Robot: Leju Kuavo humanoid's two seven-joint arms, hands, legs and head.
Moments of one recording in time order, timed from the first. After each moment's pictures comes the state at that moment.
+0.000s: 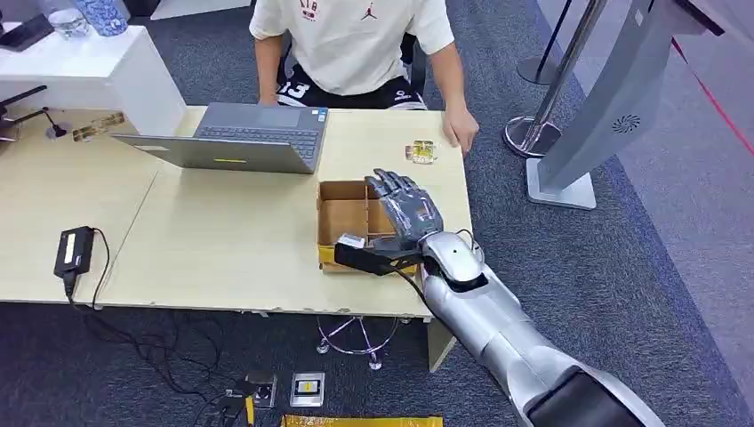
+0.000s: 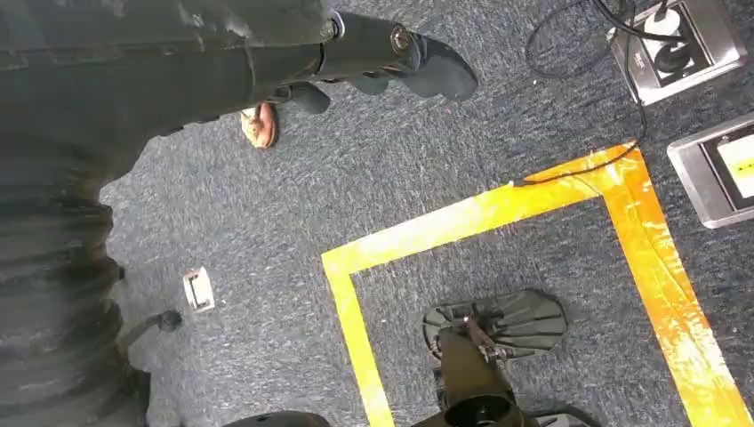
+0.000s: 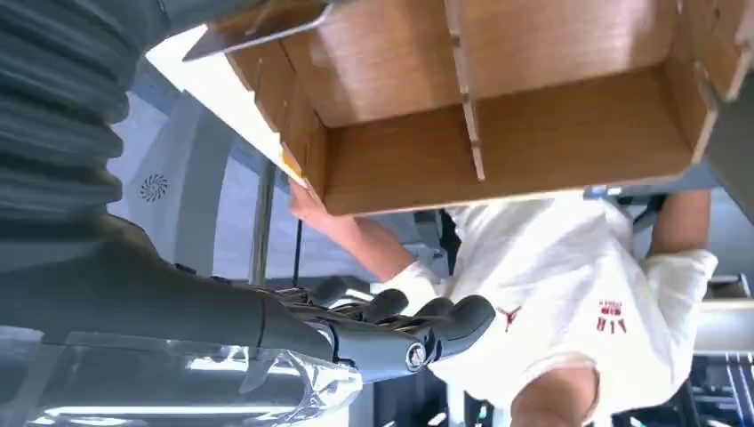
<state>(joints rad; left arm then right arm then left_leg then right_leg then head) -0.21 0.09 -0.51 -0.21 -0.06 0.18 0.17 -0.83 0.18 0.75 -0.42 0.90 -0.35 -0.12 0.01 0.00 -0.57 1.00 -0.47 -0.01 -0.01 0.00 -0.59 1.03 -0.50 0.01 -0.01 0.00</state>
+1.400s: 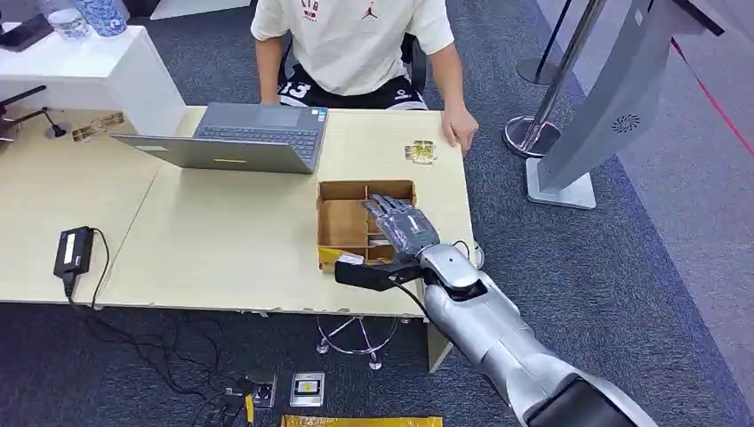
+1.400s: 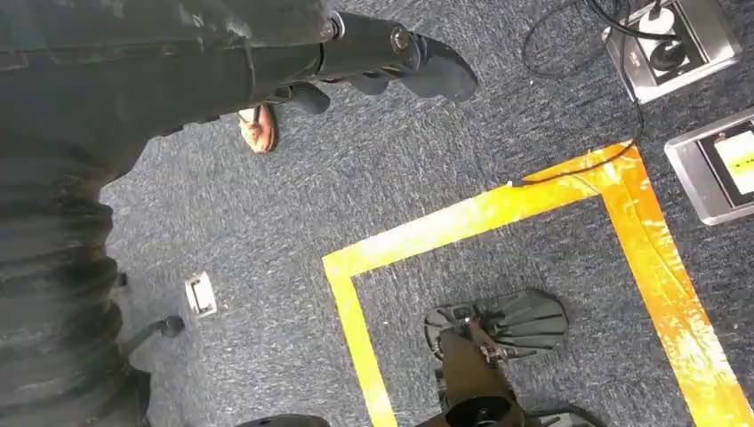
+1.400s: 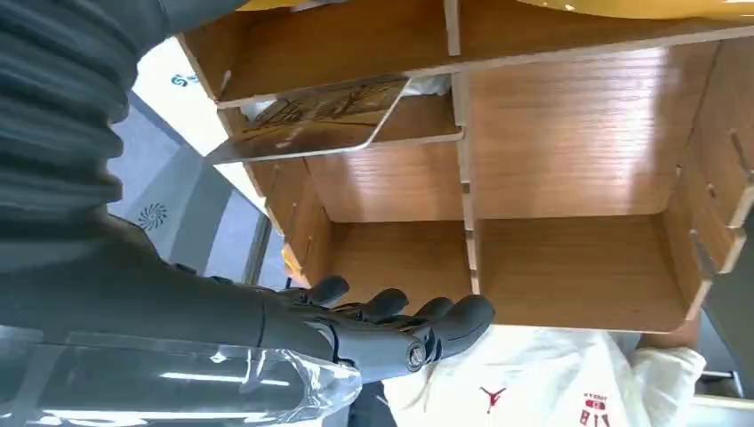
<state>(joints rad) -0.22 0.09 -0.51 -0.21 -0.08 0.15 0.17 -0.80 0.18 0.75 -0.42 0.91 -0.23 -0.13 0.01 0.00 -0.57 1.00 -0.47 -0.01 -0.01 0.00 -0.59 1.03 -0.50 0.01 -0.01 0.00</state>
